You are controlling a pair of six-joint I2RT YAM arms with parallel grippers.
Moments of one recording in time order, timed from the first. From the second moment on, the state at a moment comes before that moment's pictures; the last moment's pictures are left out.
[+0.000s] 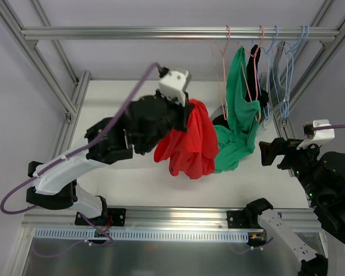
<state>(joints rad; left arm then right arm) -1.32 1.45 1.94 -0.74 -0.67 -0.28 0.40 0.56 1.41 -1.07 0.21 0.12</state>
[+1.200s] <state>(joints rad) -0.71 1.27 1.47 -0.71 -0.45 -0.45 0.40 0.61 1.37 -1.00 0.18 0.12</state>
